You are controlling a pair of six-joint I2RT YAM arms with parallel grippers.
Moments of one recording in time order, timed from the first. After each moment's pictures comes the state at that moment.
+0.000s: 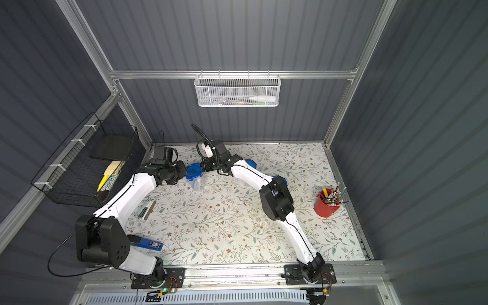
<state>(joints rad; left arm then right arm) -0.18 1.51 1.25 -0.62 0.05 -0.64 0.73 2.43 2.19 -0.34 -0.34 0.39</state>
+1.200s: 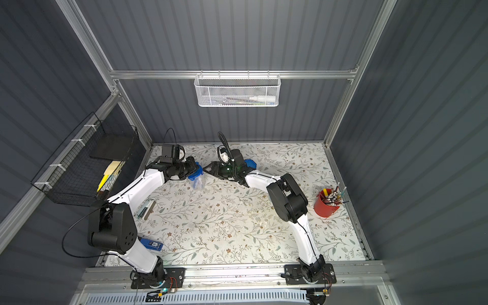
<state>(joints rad) -0.20 1.64 1.26 -0.40 0.28 -0.62 0.66 2.21 1.58 0.28 -0.66 0.92</state>
